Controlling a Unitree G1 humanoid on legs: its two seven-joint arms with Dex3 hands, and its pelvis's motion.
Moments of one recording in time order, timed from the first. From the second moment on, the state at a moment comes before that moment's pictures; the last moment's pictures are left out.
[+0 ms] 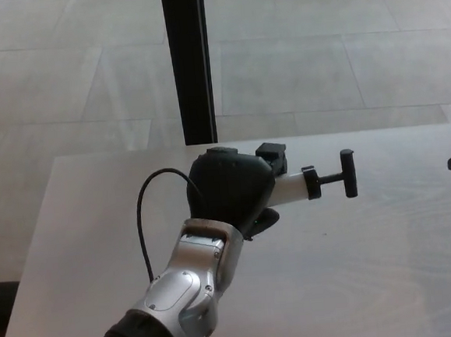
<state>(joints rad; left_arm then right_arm) -0.75 0.16 -0.68 0.60 0.87 0.22 0.35 -0.41 -0.50 -0.09 0.10 0.19 0.44 -0.05</state>
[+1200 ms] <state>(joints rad) -0.78 0.18 -0.70 0.58 0.93 0.06 0.48 -0.47 -0.38 0.02 0.11 0.10 0.47 0.08</state>
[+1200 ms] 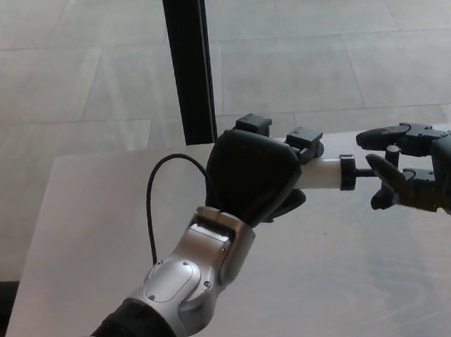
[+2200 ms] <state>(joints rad) -0.81 0.14 -0.65 0.60 0.92 0.02 0.47 -0.44 -0.35 0.01 0.16 0.00 0.31 0.05</state>
